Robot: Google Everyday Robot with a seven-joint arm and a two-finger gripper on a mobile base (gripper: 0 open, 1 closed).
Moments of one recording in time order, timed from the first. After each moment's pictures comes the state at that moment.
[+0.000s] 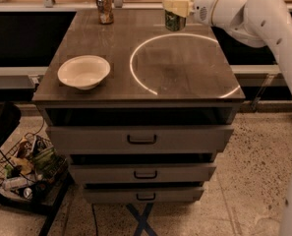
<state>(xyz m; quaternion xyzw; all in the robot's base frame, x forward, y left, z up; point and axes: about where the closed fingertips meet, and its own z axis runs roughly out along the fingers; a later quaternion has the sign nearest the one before) 0.815 -0.104 1.003 -0.30 0.65 0.24 0.66</state>
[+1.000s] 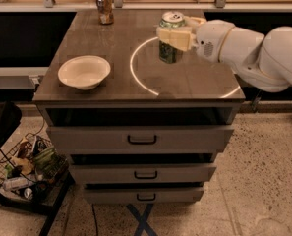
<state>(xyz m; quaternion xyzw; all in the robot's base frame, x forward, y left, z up) 0.664 -0.076 0.987 -0.31 0.63 0.29 0.65</state>
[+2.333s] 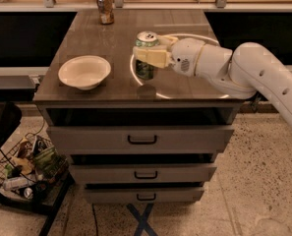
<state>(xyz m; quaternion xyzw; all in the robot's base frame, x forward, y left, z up) 0.653 -0.018 0.940 -0.35 0.61 0.37 0.61</state>
